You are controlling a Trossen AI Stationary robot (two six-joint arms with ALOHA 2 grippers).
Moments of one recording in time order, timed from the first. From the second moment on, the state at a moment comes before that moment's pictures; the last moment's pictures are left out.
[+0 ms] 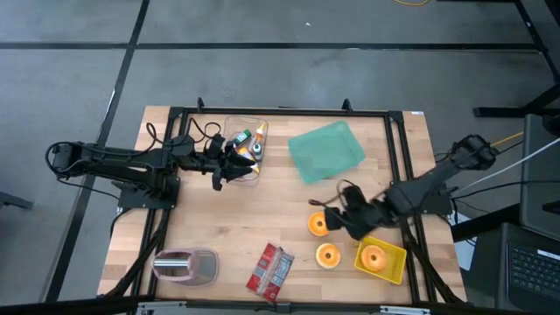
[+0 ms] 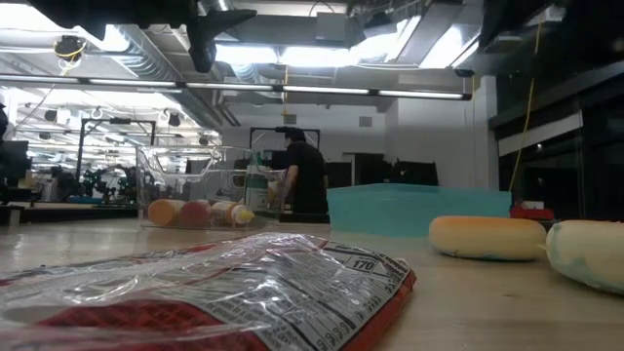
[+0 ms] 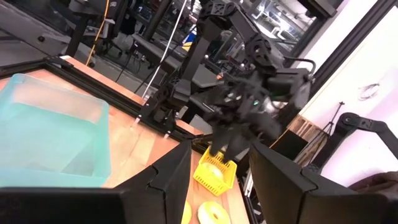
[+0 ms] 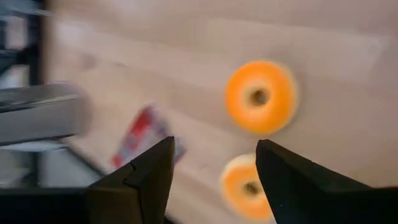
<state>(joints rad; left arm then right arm) 0.11 0.92 0.51 0.44 0.15 -0.59 0.58 1.37 1.08 -0.79 0.34 1.86</state>
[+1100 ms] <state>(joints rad) 0.11 0.92 0.51 0.44 0.15 -0.57 0.33 1.77 1.08 -0.74 -0.05 1.59</state>
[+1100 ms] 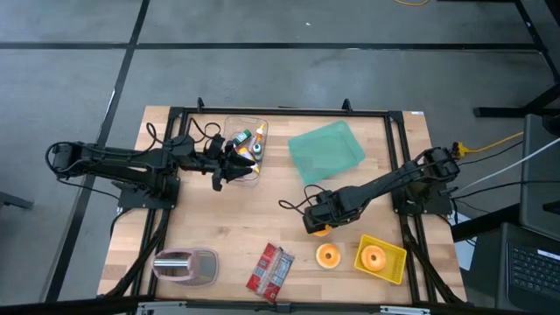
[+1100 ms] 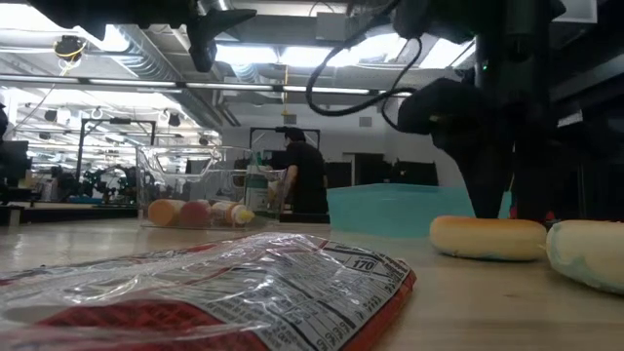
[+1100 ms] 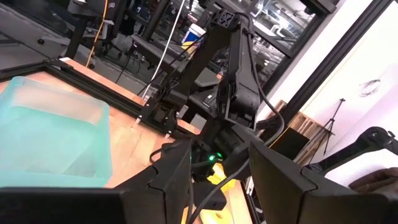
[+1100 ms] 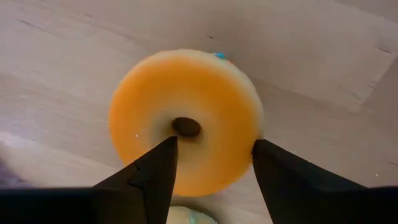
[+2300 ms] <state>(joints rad) 0.11 0.92 0.51 0.44 0.15 -0.54 0.31 1.49 1.08 -0.74 0.17 1.61</state>
